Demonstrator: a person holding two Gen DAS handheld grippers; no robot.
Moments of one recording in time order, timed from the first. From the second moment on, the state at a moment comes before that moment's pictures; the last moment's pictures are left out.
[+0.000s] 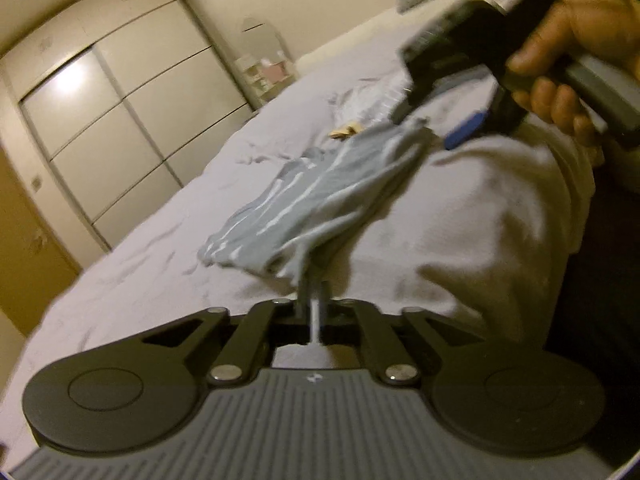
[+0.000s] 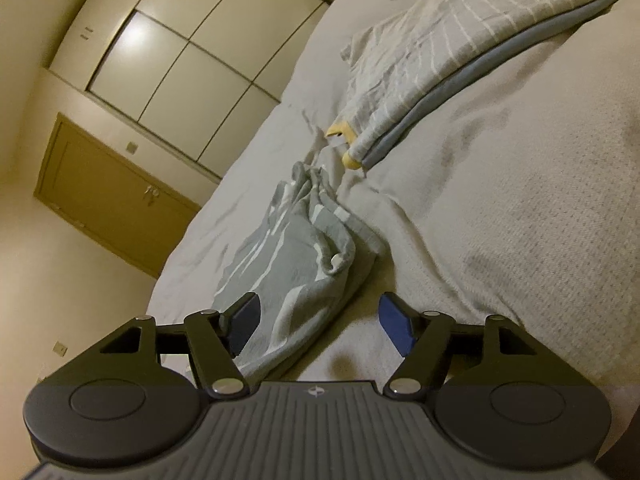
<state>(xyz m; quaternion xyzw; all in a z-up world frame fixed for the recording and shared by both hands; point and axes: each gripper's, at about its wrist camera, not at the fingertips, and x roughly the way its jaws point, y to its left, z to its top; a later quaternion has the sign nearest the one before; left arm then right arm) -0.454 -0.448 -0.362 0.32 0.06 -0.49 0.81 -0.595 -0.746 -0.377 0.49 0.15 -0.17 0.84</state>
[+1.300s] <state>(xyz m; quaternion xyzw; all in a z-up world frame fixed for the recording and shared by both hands) -0.458 -0.457 -0.309 0.17 0.20 -0.62 0.74 -0.653 -0.776 -0.307 0.21 0.23 -0.34 0.89</state>
